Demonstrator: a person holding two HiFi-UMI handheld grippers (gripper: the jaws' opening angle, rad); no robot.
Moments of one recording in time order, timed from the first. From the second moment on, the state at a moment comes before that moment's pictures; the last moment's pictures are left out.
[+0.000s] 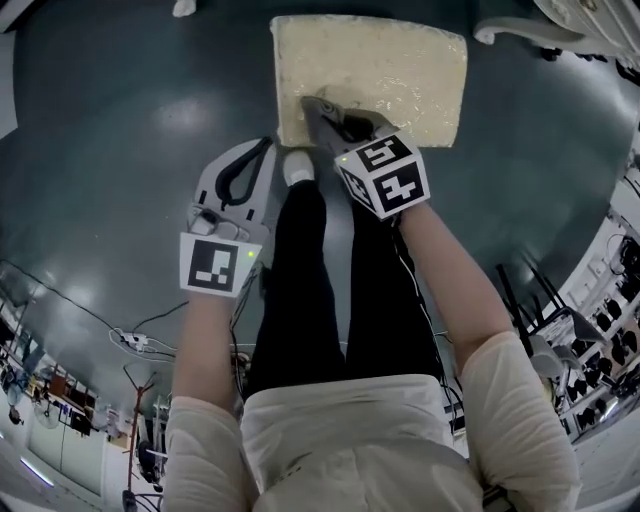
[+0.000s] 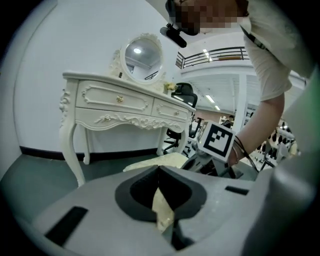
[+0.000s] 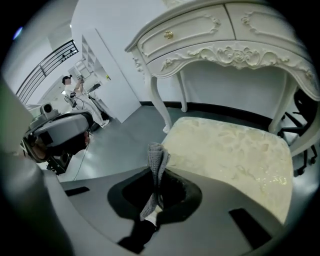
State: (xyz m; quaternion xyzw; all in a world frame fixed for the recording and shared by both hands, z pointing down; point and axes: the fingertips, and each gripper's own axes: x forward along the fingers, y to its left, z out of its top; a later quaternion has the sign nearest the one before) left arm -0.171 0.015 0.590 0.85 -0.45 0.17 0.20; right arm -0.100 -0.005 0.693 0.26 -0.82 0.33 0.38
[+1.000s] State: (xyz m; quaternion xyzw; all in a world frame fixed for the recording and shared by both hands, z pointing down) left arm -0.164 0.017 0.614 0.86 -0.43 0.17 0.21; right arm -0.094 0.006 0.730 0.26 -0.80 0.37 0.39
